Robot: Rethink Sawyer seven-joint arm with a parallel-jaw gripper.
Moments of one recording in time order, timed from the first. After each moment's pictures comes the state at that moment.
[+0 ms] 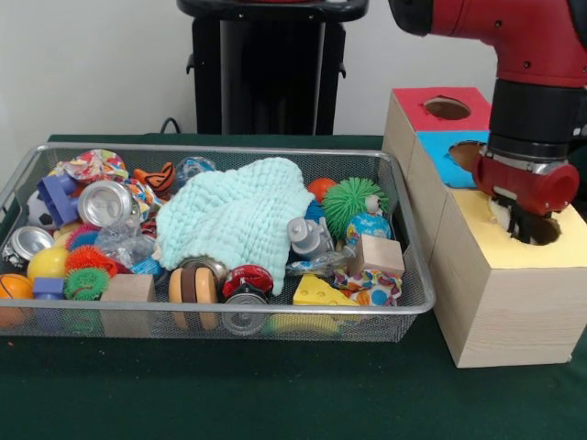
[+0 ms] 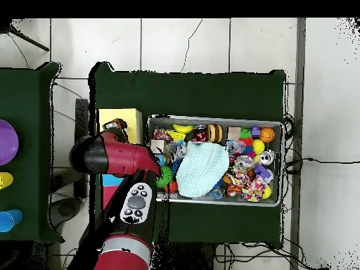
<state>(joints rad) 0.25 -0.41 -0.20 1.49 0.34 0.20 2.81</state>
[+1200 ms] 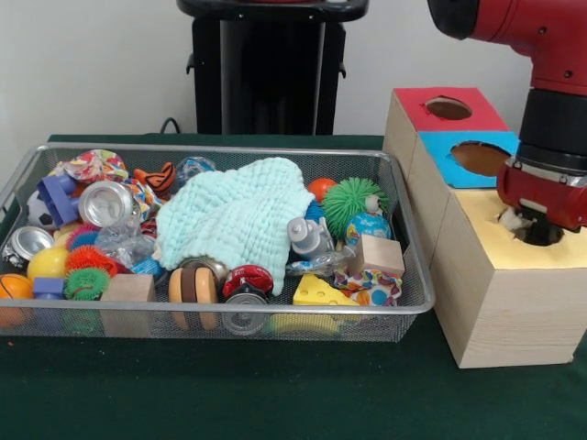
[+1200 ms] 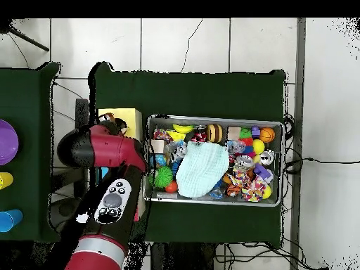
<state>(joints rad) 0.35 -0.32 -0.34 1.36 0.41 0.27 2.81</state>
